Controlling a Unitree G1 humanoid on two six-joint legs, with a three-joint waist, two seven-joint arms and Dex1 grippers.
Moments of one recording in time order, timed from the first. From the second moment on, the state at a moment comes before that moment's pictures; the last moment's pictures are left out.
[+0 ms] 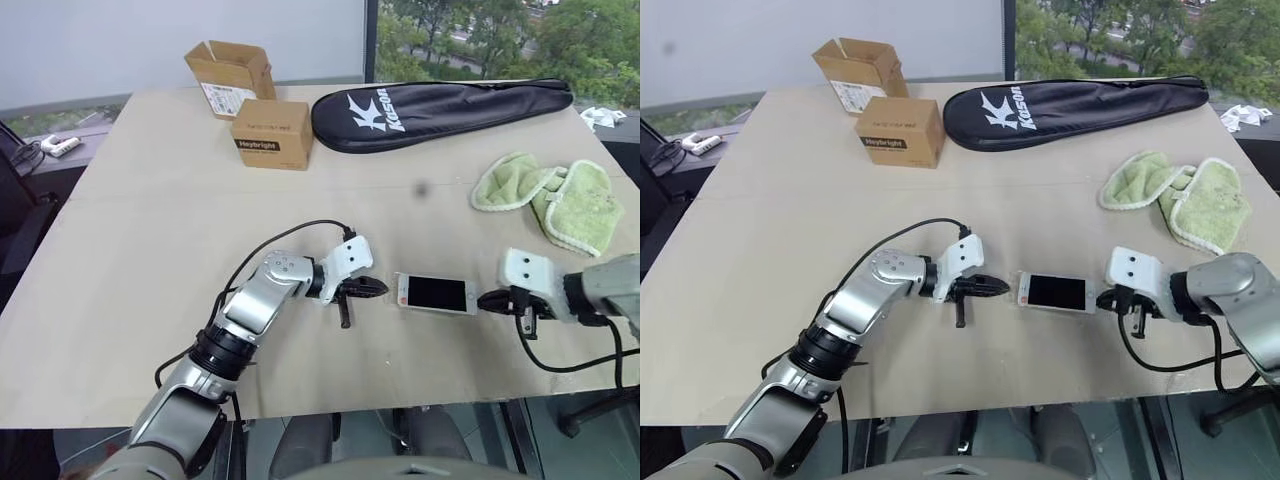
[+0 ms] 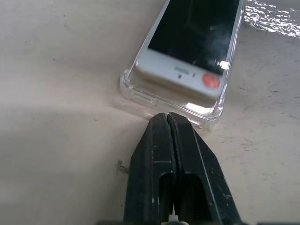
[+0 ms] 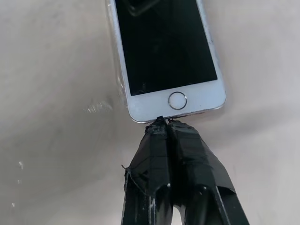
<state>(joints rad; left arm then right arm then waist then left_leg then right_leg) -0.51 0.43 -0.40 -0.01 -0.12 0.50 -1.04 -0.22 -1.05 0.15 -0.39 0.21 0.64 1.12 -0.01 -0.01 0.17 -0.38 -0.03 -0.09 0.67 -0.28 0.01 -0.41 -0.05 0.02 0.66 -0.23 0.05</state>
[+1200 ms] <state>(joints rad) -0.53 0.30 -0.37 0.01 -0.22 0.45 -1.06 0.02 -0.69 -0.14 -0.21 0.32 0.38 0.95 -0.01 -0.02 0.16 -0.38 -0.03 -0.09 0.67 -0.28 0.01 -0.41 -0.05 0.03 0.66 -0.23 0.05</state>
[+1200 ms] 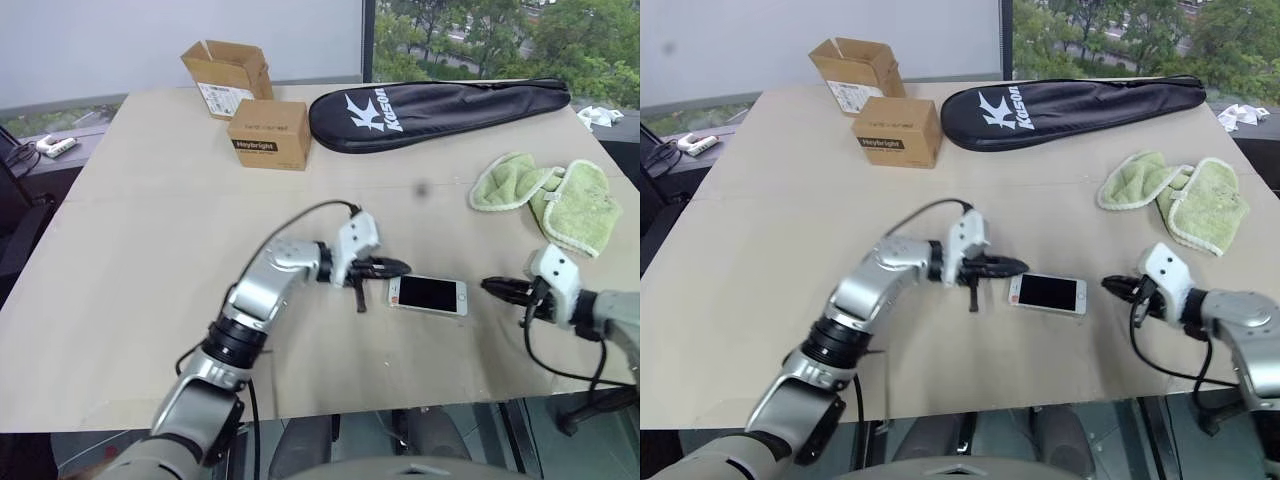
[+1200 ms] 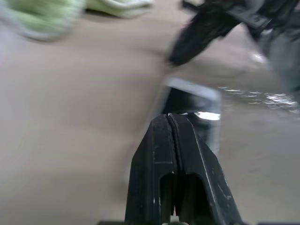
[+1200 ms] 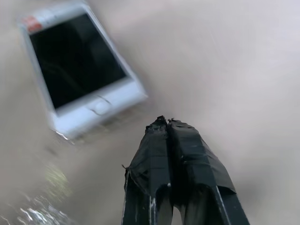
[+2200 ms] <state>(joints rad) -0.48 0.30 -0.41 0.06 -0.14 0.41 -1.00 0.00 -0.63 0.02 0.00 0.29 0.08 1.02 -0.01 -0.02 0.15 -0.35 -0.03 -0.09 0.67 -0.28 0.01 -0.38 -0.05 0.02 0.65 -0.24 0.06</state>
